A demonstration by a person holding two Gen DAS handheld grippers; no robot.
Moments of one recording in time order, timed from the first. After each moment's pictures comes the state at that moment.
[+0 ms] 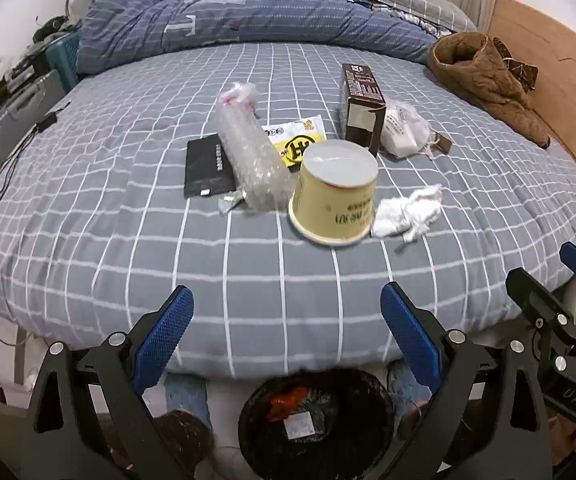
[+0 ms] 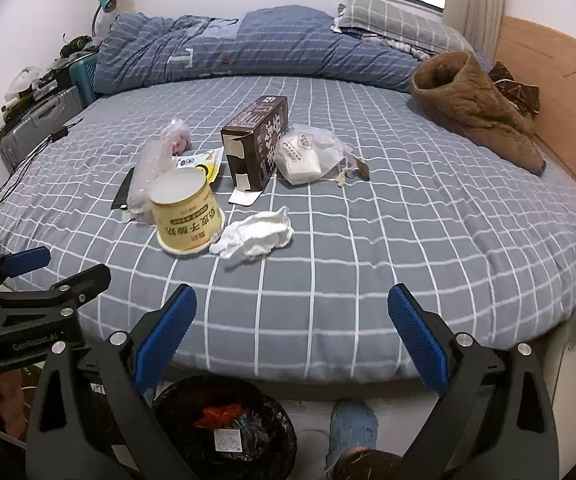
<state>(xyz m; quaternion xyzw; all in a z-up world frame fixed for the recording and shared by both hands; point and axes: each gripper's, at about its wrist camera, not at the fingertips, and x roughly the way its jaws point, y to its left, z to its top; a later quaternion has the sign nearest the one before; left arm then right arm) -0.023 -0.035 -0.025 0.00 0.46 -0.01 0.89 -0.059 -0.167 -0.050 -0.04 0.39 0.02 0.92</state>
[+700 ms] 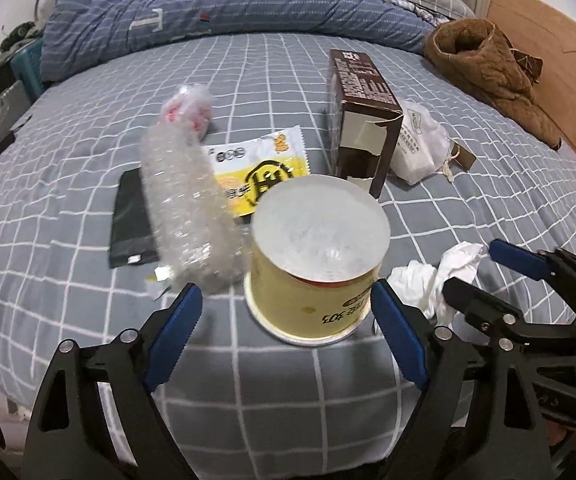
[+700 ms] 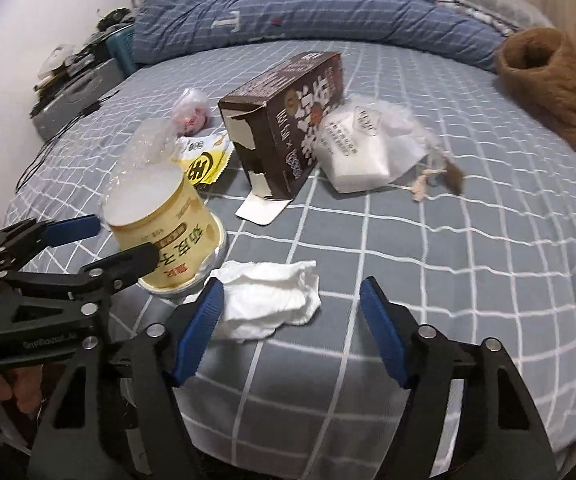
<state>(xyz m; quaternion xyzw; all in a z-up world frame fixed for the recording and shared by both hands) 0.078 -0.059 -0.066 0.00 0.47 -0.04 0.88 0.063 -0.179 -0.109 -0.03 0.45 0.16 0.88</state>
